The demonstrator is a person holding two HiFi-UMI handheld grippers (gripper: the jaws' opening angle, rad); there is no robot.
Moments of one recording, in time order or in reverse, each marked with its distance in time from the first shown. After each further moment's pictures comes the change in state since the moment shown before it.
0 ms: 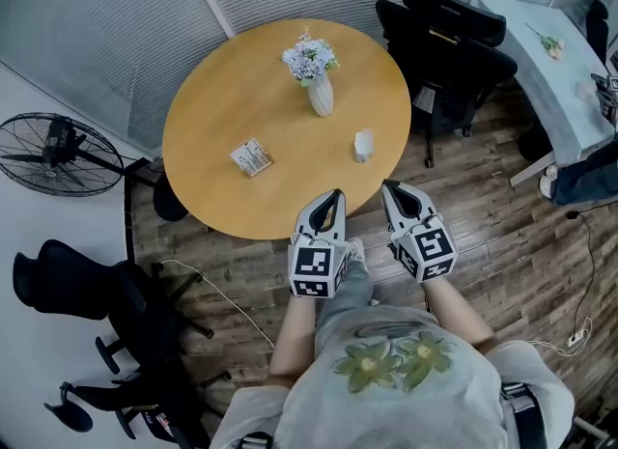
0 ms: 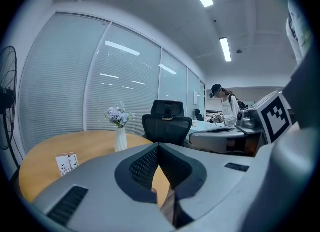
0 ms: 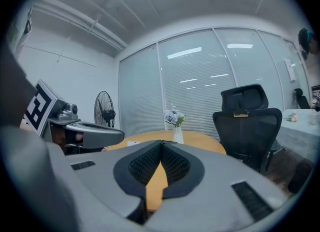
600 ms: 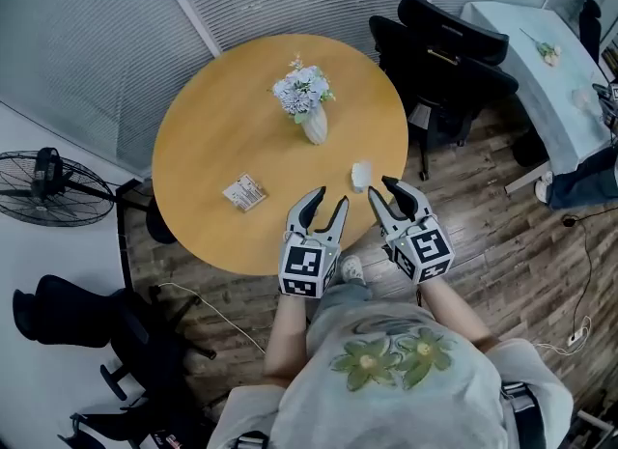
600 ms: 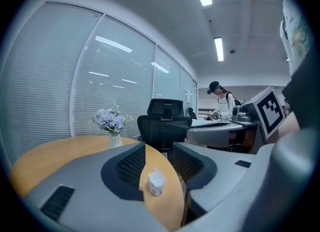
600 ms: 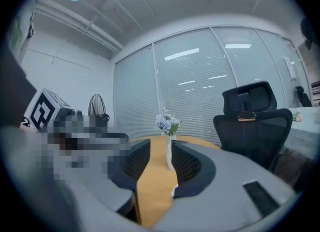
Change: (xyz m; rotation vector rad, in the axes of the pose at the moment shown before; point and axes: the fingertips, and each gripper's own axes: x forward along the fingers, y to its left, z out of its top) left arm 0.081 0.046 0.023 0.051 0.012 -0.114; right arm 0.077 -0.042 0.029 0.020 -0.036 -0.010
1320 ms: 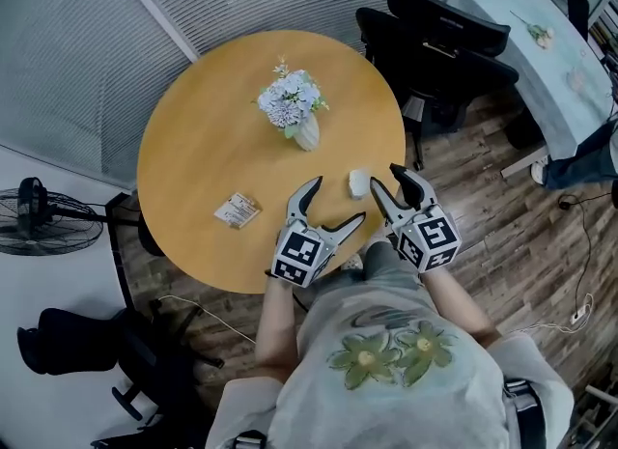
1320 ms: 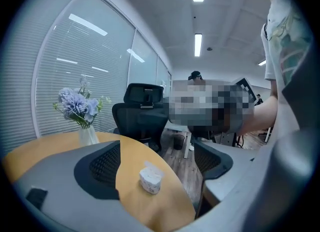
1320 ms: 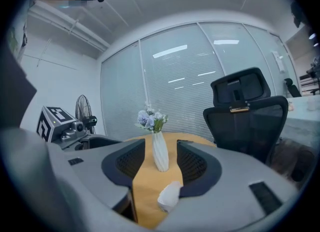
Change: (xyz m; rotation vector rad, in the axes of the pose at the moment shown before) left arm 0.067 0.007 -0.038 0.109 0.112 -0.332; right arm 0.047 -0.053 -0.016 0.084 0.017 -0.089
